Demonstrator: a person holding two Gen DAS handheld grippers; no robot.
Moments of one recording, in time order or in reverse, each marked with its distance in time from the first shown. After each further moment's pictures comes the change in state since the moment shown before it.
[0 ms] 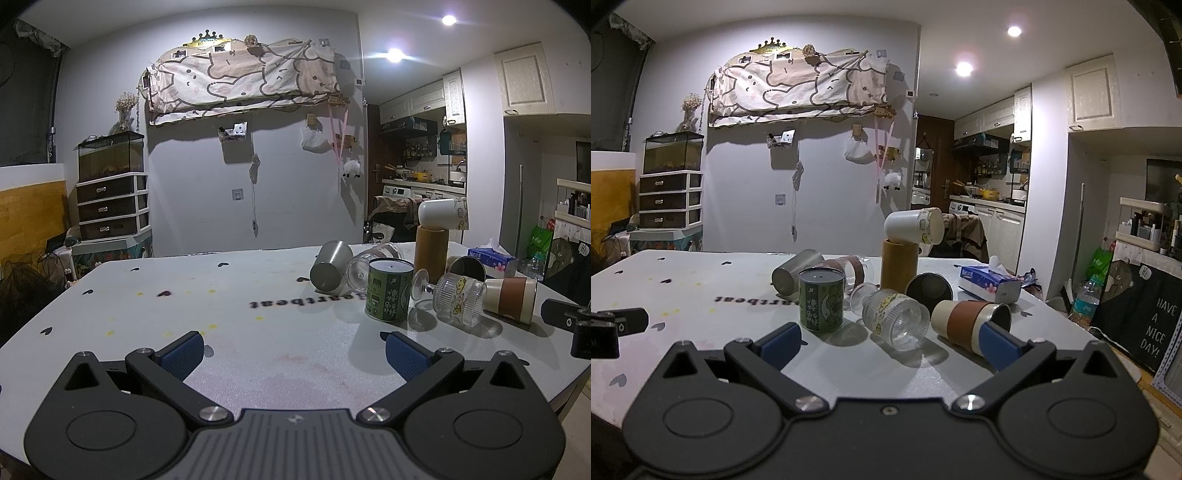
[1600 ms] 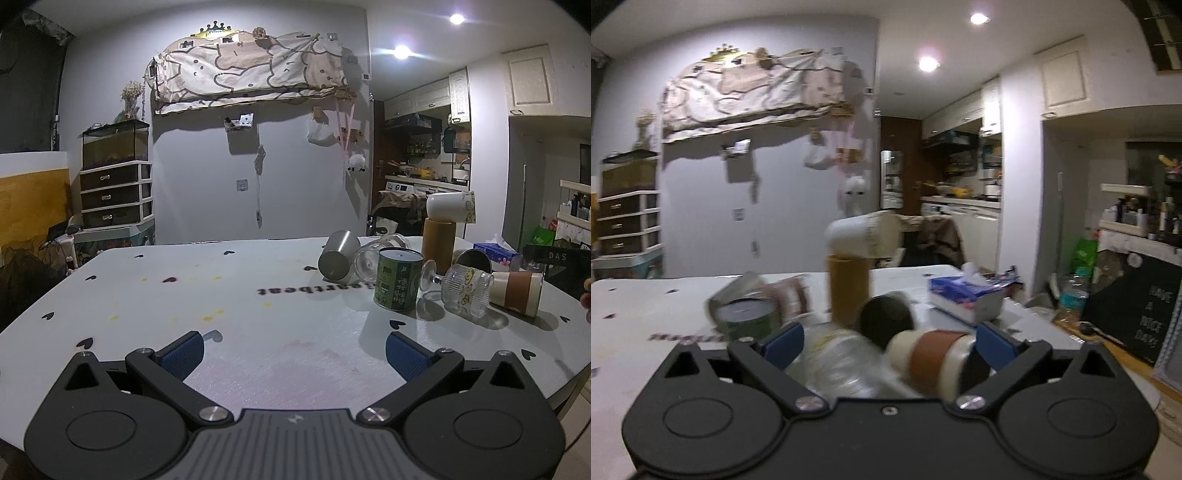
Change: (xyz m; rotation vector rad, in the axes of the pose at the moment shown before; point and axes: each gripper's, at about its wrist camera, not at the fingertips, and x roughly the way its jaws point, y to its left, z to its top) left arm 0.005 0.015 -0.017 -0.029 0.019 0.002; right arm 0.104 -0.057 0.017 0.081 -0.015 -0.088
